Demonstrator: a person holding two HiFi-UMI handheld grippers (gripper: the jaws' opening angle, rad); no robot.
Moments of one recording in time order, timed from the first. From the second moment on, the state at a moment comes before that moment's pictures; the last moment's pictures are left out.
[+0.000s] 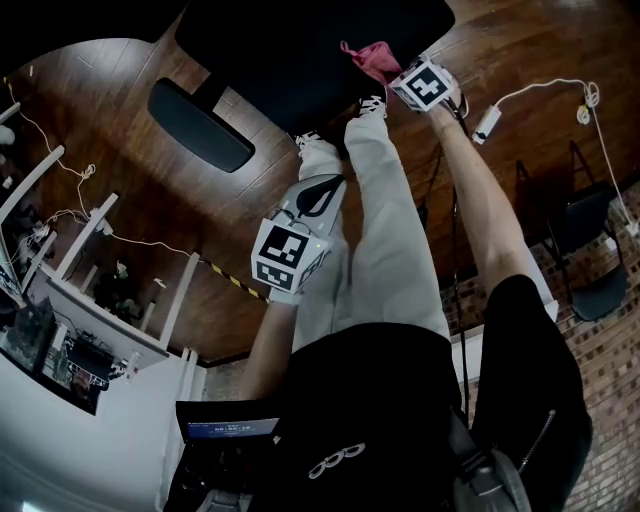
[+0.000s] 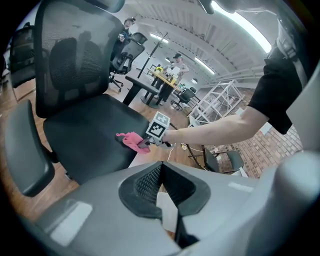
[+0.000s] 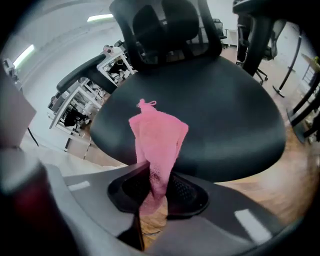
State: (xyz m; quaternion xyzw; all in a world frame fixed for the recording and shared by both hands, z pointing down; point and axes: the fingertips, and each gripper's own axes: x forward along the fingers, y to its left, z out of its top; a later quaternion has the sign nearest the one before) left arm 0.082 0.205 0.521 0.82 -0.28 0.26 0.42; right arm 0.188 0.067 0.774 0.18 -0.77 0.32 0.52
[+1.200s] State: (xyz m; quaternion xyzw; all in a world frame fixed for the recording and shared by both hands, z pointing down) left arm 0.078 0.158 0.440 0.84 -0.34 0.21 0.38; right arm 0.279 0.040 0.601 0.34 -0.78 0.31 0.41
